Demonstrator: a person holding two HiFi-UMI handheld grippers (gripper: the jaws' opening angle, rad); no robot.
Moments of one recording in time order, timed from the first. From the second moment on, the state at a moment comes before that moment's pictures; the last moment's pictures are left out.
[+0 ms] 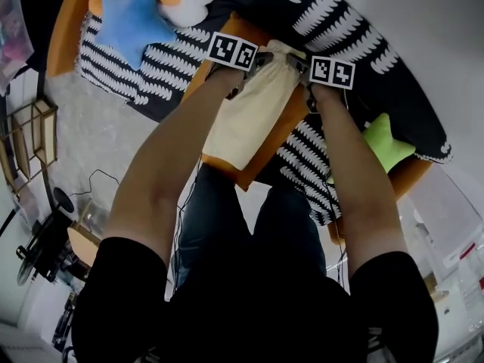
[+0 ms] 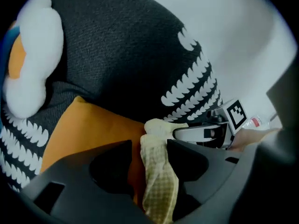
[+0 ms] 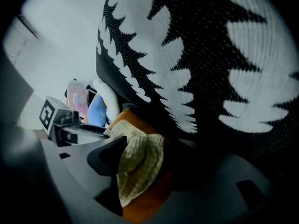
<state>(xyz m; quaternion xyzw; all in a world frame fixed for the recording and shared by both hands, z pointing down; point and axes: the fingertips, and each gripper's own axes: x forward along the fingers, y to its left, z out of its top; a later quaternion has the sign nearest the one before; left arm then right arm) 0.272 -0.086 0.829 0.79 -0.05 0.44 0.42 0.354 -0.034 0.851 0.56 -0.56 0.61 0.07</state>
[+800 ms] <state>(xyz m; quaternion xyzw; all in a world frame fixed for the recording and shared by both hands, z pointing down) 0.254 -0.086 0.764 0.83 0.02 0.38 0.40 0.313 -0.040 0.764 0.49 -0.67 0.56 0.04</state>
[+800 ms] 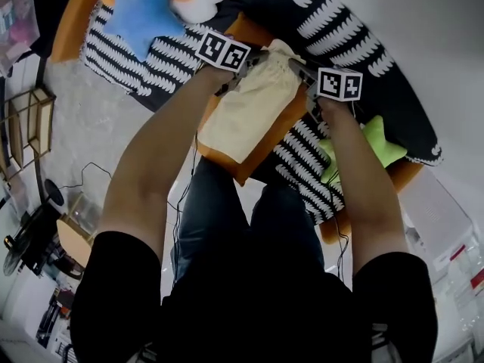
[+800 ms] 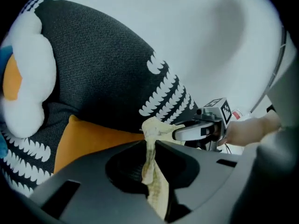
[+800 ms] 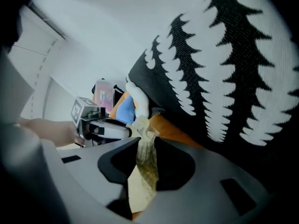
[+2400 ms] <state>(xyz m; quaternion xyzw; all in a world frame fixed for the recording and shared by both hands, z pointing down) -0.007 0.045 0.718 0.89 -0.02 0.37 0.29 0.021 0.100 0.687 0.26 -0.89 0.25 0.29</state>
